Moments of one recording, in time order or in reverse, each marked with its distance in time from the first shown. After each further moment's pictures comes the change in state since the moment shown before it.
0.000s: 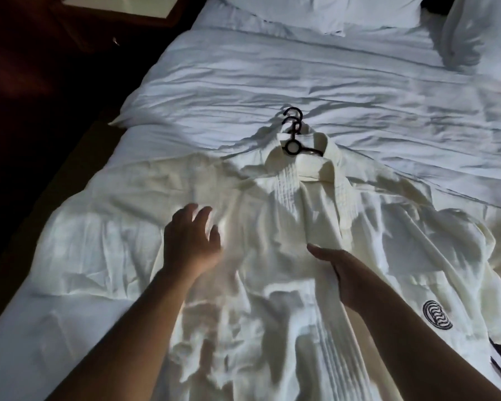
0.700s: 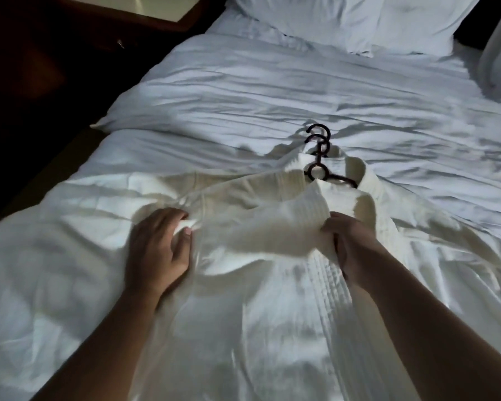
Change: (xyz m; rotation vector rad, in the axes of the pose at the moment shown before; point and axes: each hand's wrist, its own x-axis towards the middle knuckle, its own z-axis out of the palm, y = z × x) left_hand 0.086 -0.081 0.098 -0.120 0.335 0.140; right_hand 0.145 -0.094 0.046 -0.222 0.059 -0.365
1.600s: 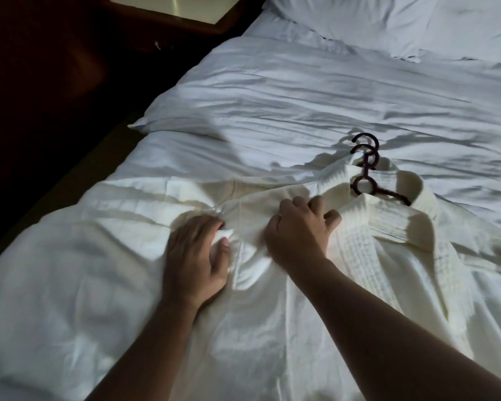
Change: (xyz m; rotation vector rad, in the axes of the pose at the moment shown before) left_hand -0.003 -0.001 0.006 0.014 0.010 -0.049; right_hand 0.038 0.026 0.155 -1.262 0.356 -0.617
